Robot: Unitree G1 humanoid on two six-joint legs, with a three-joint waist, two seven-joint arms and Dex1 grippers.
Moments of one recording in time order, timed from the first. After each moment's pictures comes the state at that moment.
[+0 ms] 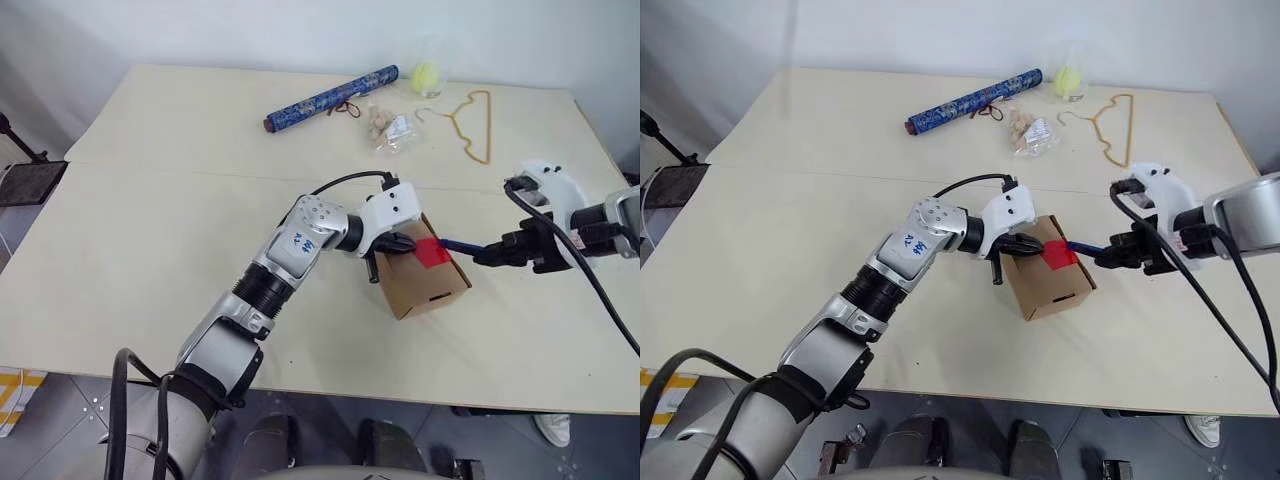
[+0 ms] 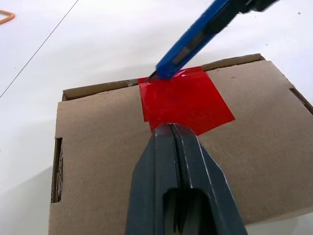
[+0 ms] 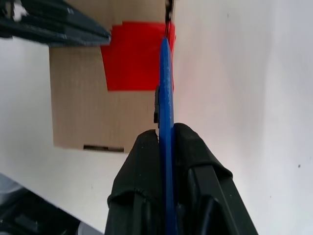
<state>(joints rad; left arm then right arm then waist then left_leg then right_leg) -1.06 0.08 -0.38 0.47 0.04 0.44 -0.87 -1.03 -1.31 0.29 0.12 1.83 1.60 -0.18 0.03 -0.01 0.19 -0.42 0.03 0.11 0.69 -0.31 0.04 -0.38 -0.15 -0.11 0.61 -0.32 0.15</state>
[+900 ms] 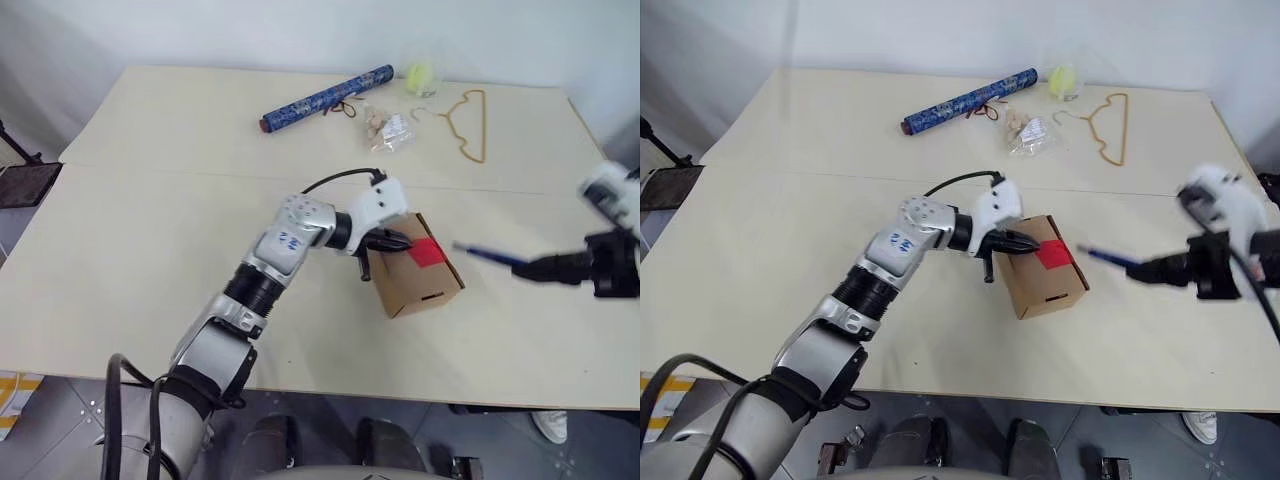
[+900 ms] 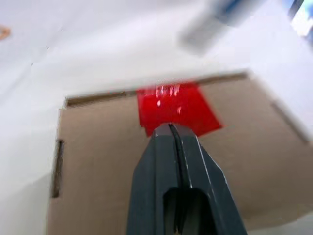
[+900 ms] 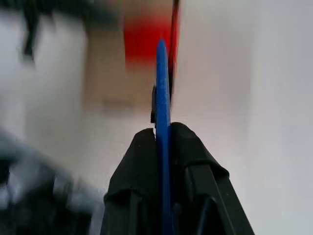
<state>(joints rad) -1.03 0.14 -0.24 0.44 -0.10 0.35 -1.00 -0.38 -1.42 -0.45 -0.10 1.69 1.38 0.20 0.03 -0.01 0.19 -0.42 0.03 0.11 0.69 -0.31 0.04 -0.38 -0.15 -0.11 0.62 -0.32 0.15</state>
